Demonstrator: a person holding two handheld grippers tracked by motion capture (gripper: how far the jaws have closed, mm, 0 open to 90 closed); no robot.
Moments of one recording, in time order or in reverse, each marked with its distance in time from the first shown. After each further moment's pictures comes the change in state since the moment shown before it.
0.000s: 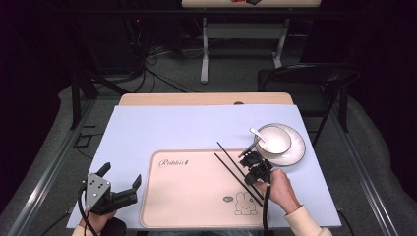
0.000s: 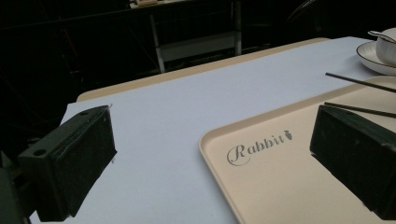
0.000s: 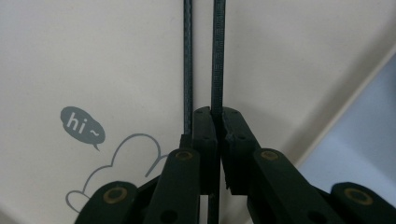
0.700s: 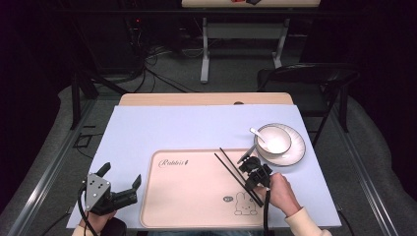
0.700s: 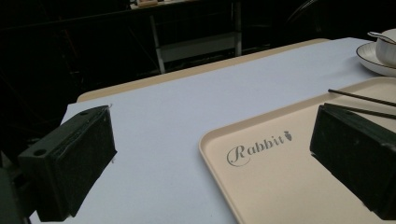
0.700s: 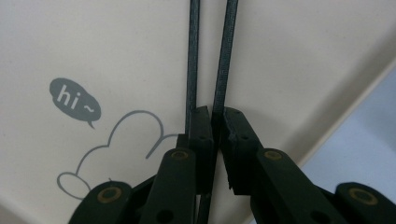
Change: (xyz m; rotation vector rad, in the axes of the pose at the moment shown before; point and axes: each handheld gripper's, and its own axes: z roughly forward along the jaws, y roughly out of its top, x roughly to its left) left arm -0.001 0.000 0.000 -0.003 0.001 -0.002; right arm 0.006 -0.008 0.007 0.055 -0.021 -0.046
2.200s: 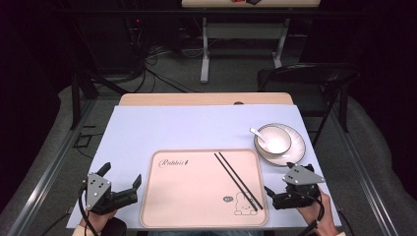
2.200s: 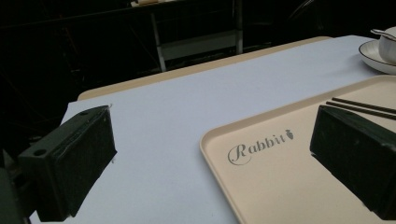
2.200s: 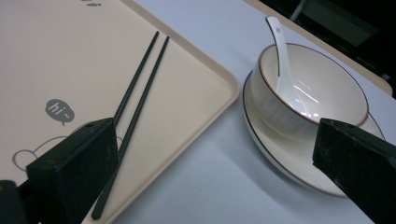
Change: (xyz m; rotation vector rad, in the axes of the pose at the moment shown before) left arm 0.000 0.000 0.002 0.010 0.005 0.002; right arm -0.024 -0.118 -0.061 -0.771 -0.224 -0.182
